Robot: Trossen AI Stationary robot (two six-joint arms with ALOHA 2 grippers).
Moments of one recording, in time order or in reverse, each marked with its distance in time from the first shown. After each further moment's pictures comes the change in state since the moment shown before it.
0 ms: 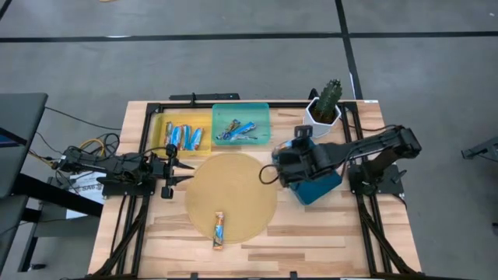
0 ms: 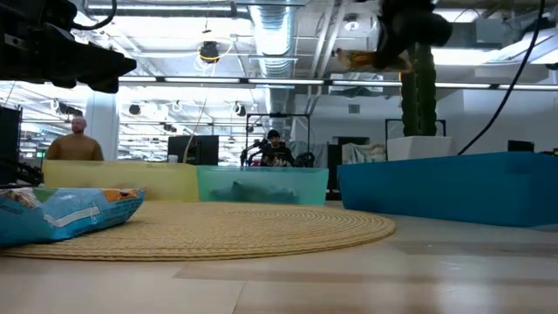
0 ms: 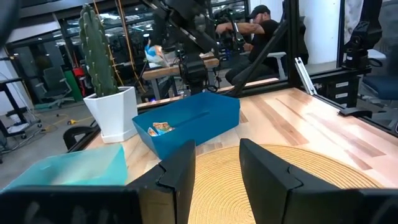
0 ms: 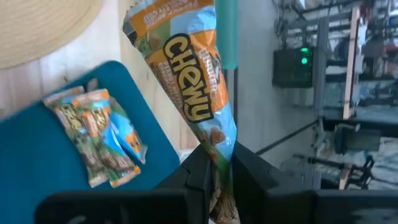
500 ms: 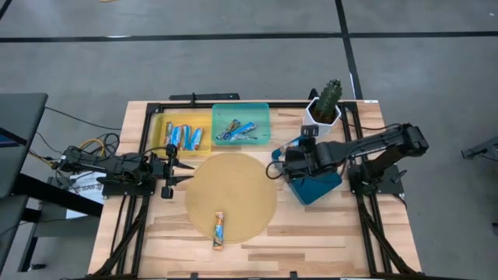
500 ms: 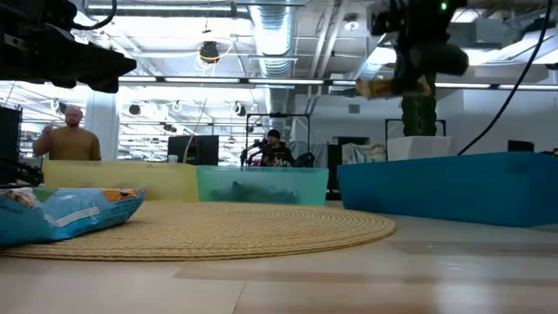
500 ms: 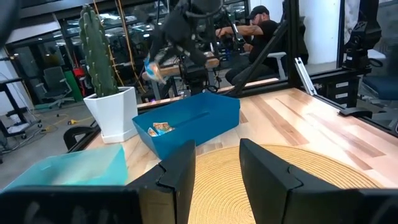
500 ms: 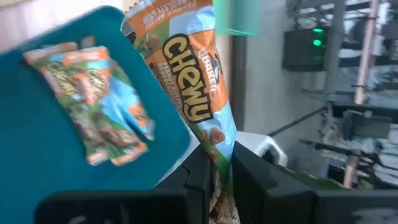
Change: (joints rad) left arm 0.000 0.000 0.000 0.000 0.000 0.000; right arm -0.051 -0.082 -0.190 0.045 -0.030 0.017
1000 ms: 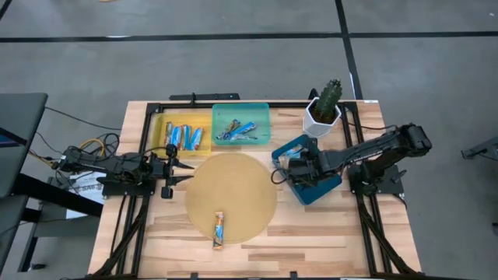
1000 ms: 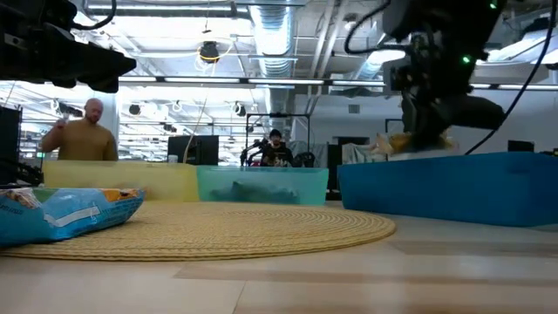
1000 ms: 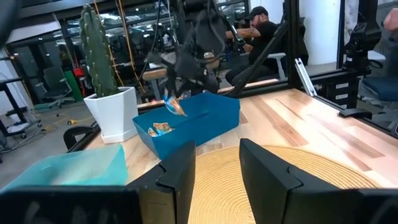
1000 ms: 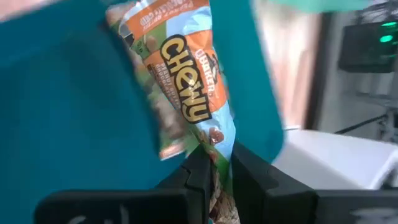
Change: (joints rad) left arm 0.000 -0.001 0.000 0.000 0.000 -0.003; right arm -0.010 -0.041 -0.324 0.321 -0.182 -0.037
